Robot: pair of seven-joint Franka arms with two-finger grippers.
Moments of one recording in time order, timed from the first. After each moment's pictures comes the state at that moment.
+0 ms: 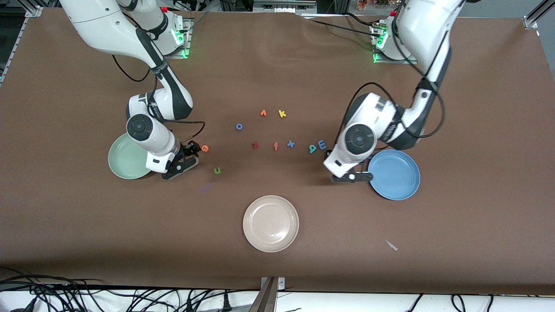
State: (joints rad) left arm -0.40 0.65 -0.12 -1.59 0.07 2.01 -0.56; right arm 0.26 0.52 0.05 -2.04 -0.01 2.53 -0.25
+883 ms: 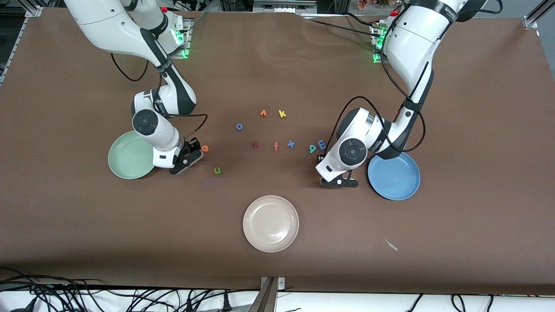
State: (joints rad) left arm -0.38 0.75 -0.12 -1.59 -0.02 2.10 -0.39; right arm 0.27 0.51 0.04 -2.10 -0.01 2.60 -0.36
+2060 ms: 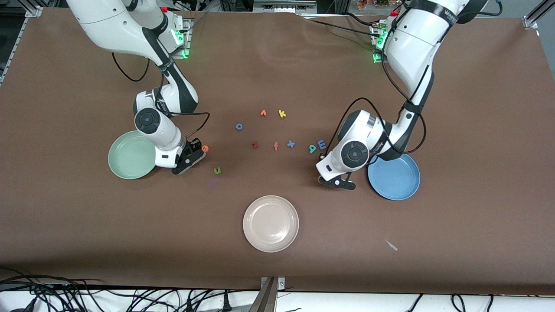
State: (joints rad) left arm -0.36 0.73 -0.11 -1.58 -0.02 2.05 -0.25; right arm 0.28 0.51 0.04 -2.10 -0.01 2.62 -0.37
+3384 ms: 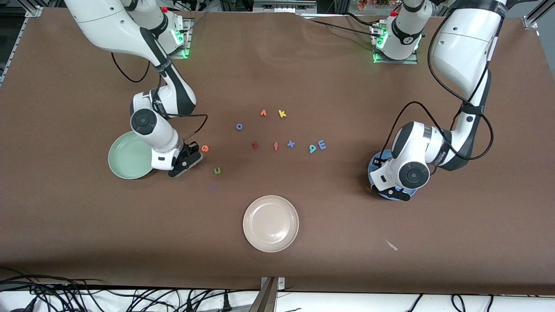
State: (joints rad) left arm -0.15 0.69 -0.11 -1.58 0.16 1.87 -0.03; right arm 0.28 0.49 0.01 -2.05 -0.01 2.56 -0.37
